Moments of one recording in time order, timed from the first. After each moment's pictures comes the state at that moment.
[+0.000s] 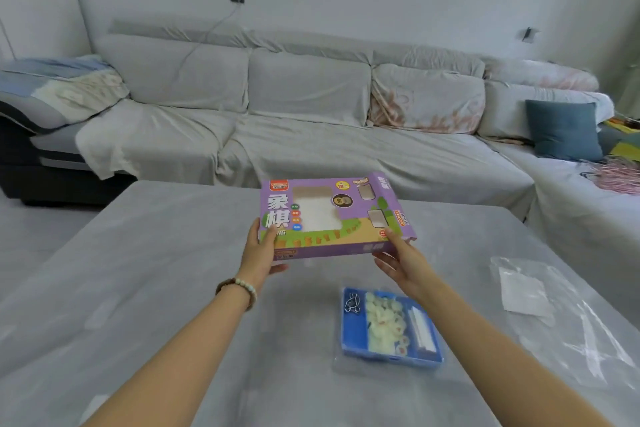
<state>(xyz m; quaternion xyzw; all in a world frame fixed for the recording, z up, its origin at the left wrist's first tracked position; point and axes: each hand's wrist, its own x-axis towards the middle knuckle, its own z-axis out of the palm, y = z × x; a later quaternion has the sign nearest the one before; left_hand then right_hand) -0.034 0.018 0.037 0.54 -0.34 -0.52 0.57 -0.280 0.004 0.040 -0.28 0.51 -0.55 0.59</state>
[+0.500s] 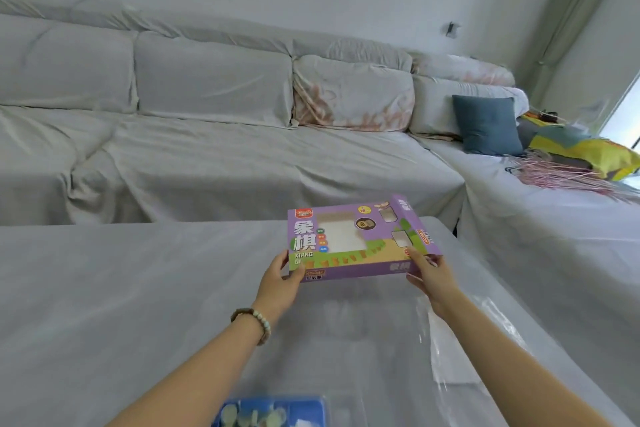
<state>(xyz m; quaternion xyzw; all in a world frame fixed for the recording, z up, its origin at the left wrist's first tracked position) -0.298 -0.159 -0.032 0.53 -0.52 -0.51 0.43 -0.558 -0.139 -0.004 -0.27 0.63 -0.61 0.40</state>
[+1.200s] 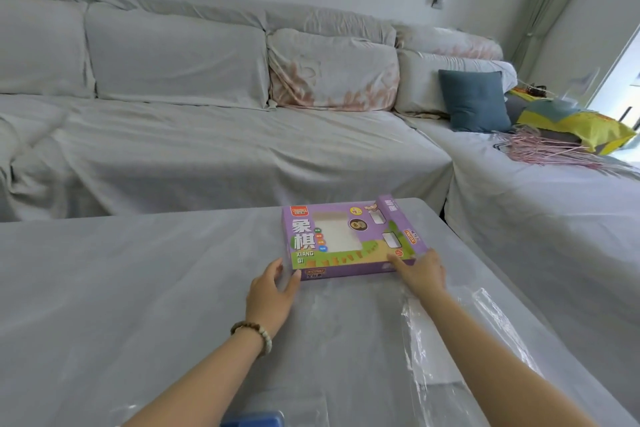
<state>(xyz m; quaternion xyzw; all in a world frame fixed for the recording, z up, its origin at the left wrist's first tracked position) -0.355 -0.175 -0.095 0.60 -0.60 -0.38 0.36 -0.618 -0.169 -0.063 -0.37 0.84 -0.36 0.18</state>
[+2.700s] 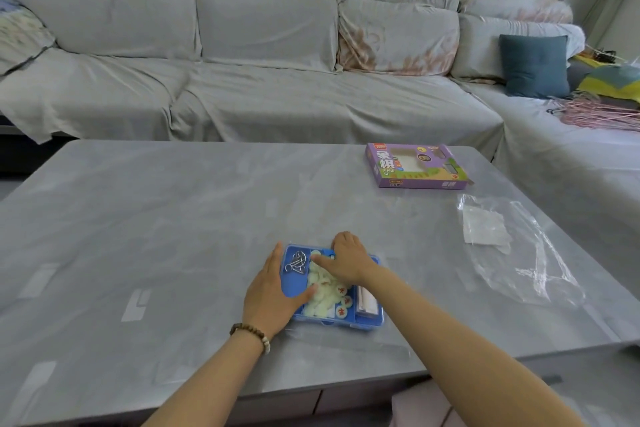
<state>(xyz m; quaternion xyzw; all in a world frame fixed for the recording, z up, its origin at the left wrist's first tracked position) -0.119 0.092 -0.079 0.64 -0.65 -0.31 0.27 -0.283 0.039 -0.039 -0.72 0.66 -0.04 0.20</state>
